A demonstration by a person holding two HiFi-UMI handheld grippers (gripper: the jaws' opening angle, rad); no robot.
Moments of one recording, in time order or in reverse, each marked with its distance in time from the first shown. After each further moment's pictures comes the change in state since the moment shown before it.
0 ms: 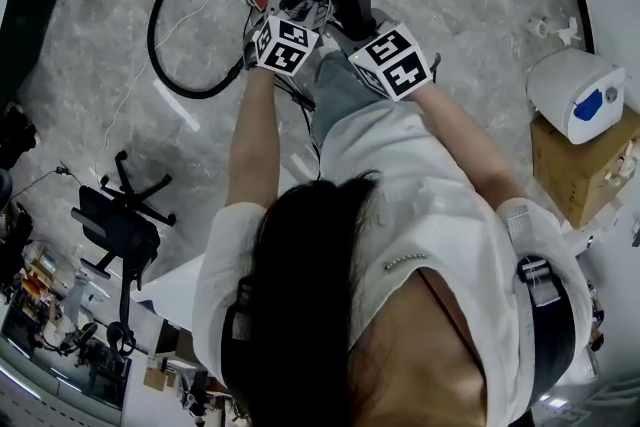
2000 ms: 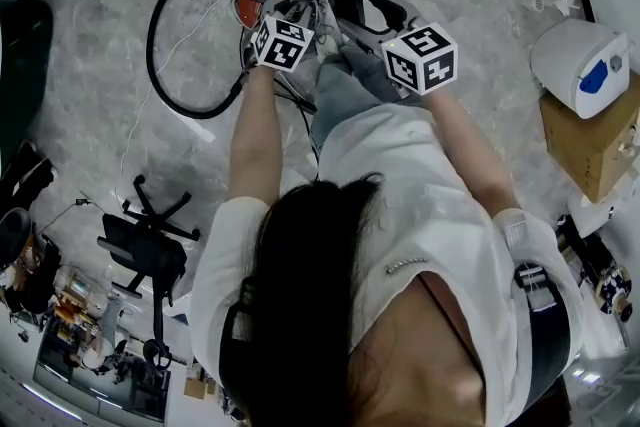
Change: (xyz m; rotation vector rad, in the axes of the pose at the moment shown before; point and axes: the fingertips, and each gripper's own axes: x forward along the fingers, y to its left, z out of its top) left arm 0.059 0.000 0.009 0.016 0.102 -0.073; right arm -0.046 -0.093 0.001 0.285 -0.219 -0.110
